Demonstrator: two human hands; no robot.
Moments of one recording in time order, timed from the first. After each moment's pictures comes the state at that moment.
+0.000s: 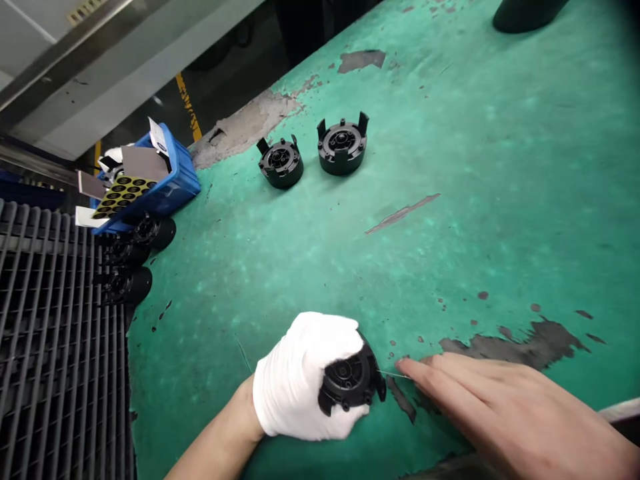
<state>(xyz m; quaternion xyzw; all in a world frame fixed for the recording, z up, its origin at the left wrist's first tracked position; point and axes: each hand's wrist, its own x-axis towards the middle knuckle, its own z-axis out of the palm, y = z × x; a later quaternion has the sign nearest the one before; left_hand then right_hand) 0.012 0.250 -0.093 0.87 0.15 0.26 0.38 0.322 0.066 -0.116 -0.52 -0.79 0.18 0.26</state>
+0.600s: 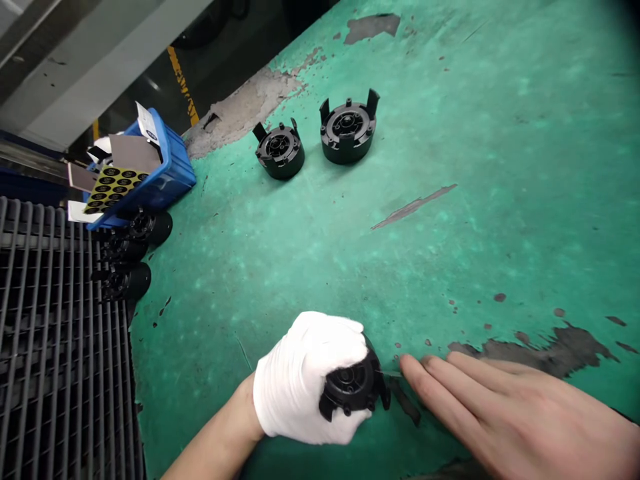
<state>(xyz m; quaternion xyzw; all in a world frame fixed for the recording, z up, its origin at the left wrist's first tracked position) 0.028 0.257 -0.080 0.87 0.15 0.16 0.45 0.316 0.084 -0.100 -0.50 -0.83 0.11 0.21</state>
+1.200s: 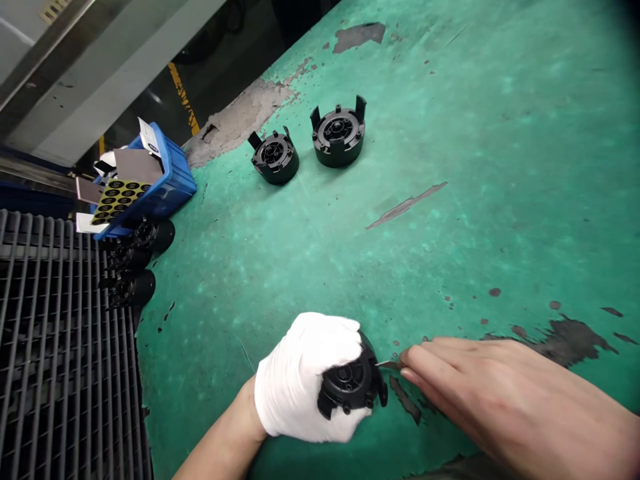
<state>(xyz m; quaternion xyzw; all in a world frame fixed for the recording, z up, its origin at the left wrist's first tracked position) 0.019 0.252 -0.087 0.88 0.17 0.19 0.41 0.311 0.138 -0.072 -0.49 -0.78 0.30 0.24</state>
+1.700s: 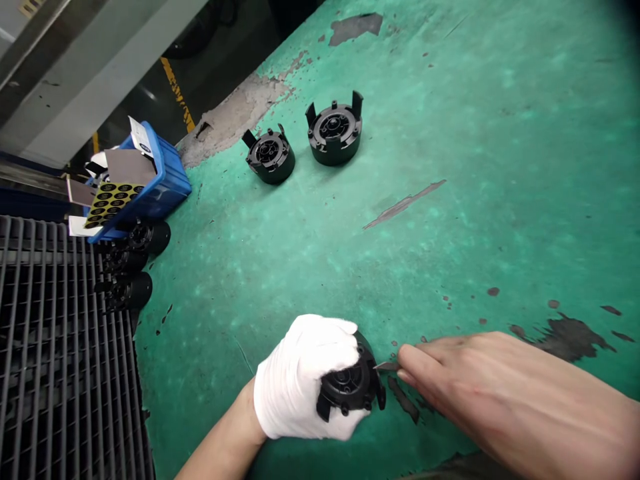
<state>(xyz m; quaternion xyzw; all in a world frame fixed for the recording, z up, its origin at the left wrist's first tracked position) 0.017 0.248 -0.090 0.88 0.19 0.18 0.39 0.318 0.144 -0.068 -0.48 -0.79 0.33 0.20</state>
